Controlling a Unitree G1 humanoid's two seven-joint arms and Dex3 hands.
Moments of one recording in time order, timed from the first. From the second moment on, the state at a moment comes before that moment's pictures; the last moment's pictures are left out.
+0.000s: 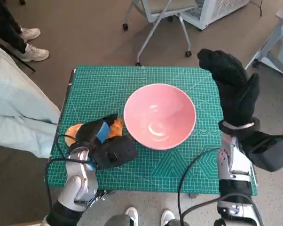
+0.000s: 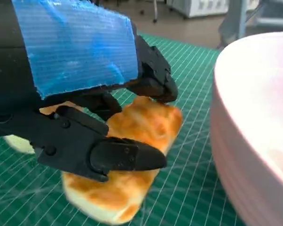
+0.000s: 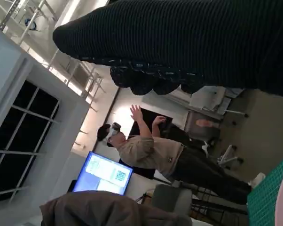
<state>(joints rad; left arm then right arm) -0.30 0.29 -0.30 -0.01 0.89 0.56 -0.21 -0.61 -0.13 -0.15 0.40 0.31 -0.60 0.43</state>
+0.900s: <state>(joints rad) -0.33 0.31 -0.29 0.12 0.81 0.44 -0.06 -0.61 -0.14 -0.17 0.41 0.32 -0.59 0.43</state>
